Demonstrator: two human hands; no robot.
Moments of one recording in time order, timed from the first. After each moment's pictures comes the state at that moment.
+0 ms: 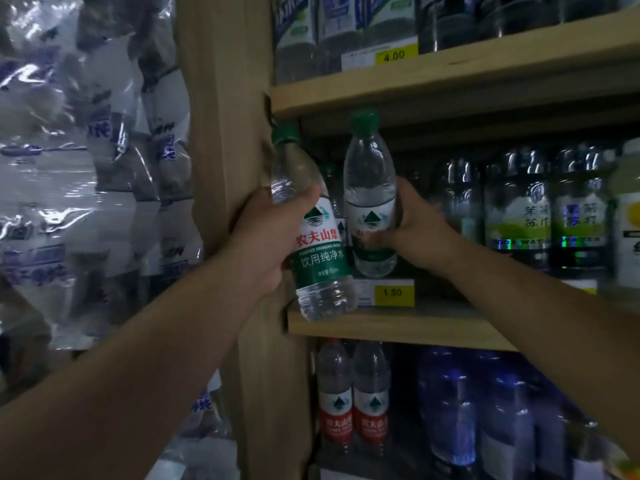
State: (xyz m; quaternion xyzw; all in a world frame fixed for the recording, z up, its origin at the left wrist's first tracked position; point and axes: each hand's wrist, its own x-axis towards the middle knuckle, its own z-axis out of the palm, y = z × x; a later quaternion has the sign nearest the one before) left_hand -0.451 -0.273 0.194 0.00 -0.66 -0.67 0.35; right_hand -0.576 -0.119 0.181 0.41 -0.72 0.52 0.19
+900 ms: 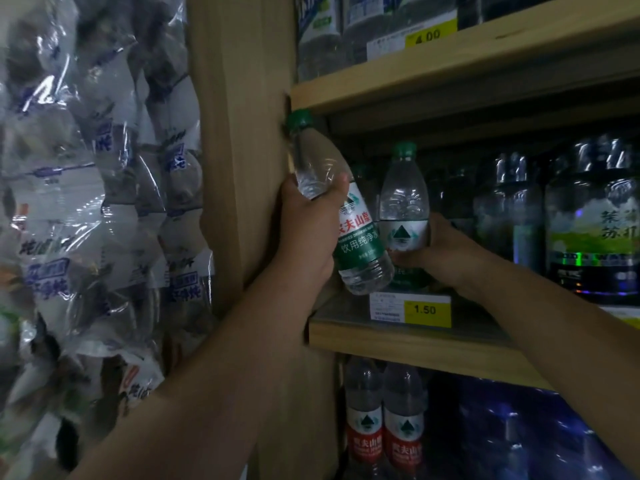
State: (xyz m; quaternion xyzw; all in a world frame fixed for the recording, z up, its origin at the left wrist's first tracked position) left_hand -0.508 -0.265 0.200 -0.05 -0.55 -0.68 0.48; right_hand -0.616 -0.133 0.168 0.33 -0.75 0.56 0.05
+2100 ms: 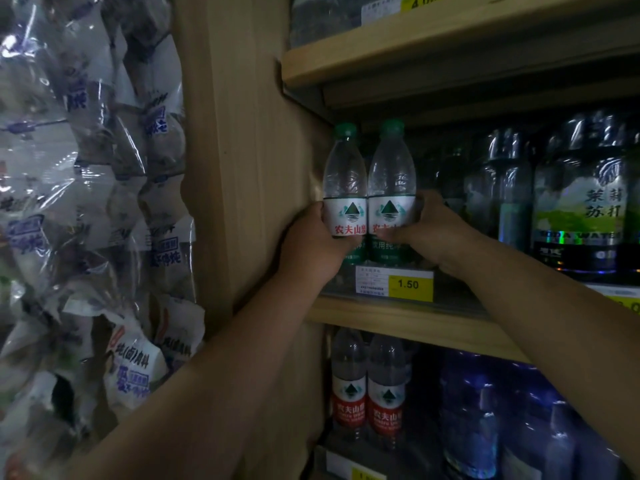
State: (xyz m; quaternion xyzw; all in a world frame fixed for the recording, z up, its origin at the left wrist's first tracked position) left_hand -0.532 -0.283 0.141 0.07 -0.80 -0.39 0.44; right_hand -0.605 -0.131 0.168 0.32 -0.75 0.57 0.06
